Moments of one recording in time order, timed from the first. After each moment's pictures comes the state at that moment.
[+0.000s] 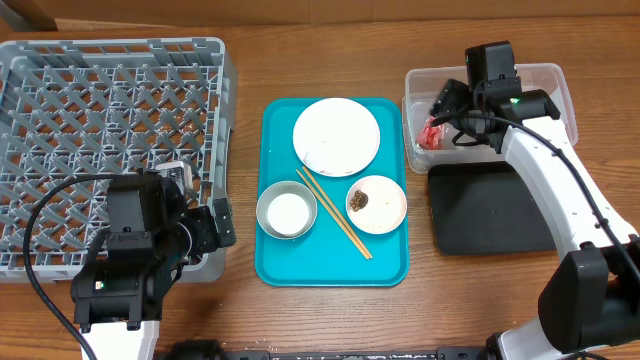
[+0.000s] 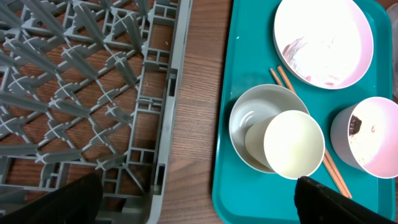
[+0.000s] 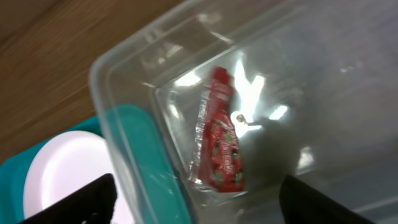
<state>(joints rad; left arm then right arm) 0.03 0.90 0.98 -1.04 0.09 -0.18 0.16 1.72 1.42 -0.71 0.05 0.62</state>
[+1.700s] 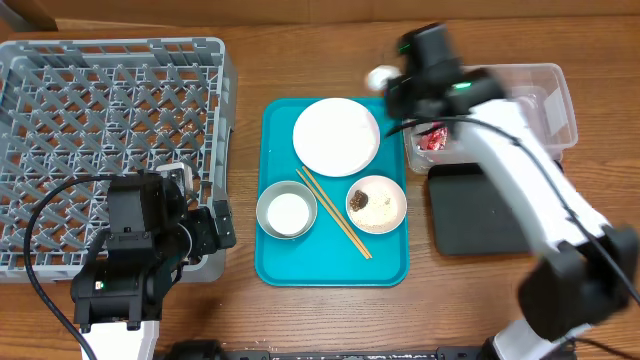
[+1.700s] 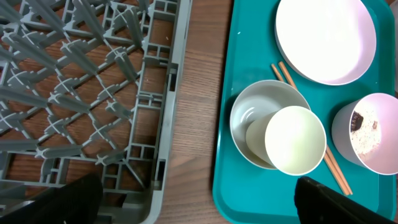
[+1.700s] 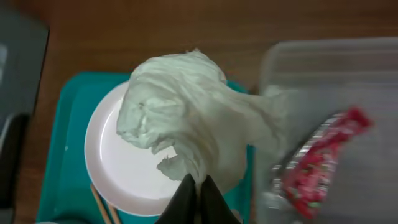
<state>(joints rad) 0.03 0.90 0.99 -1.06 0.09 -0.18 0.32 1.80 1.67 -0.85 -0.01 0.34</state>
